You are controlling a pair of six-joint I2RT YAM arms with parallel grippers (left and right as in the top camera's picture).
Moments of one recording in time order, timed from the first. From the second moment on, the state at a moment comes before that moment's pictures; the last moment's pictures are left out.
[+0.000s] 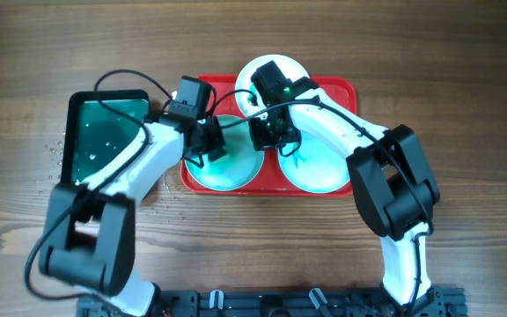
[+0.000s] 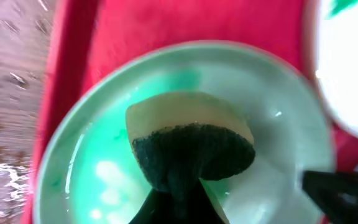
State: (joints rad) left arm -0.31 1.75 1.07 -0.55 0.08 -0.57; right arm 0.55 2.16 1.56 -0.81 -0.25 0.33
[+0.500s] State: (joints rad) left arm -0.32 1.76 1.06 -0.70 -0.26 -0.58; right arm 0.55 2.16 1.56 -0.82 -0.25 0.33
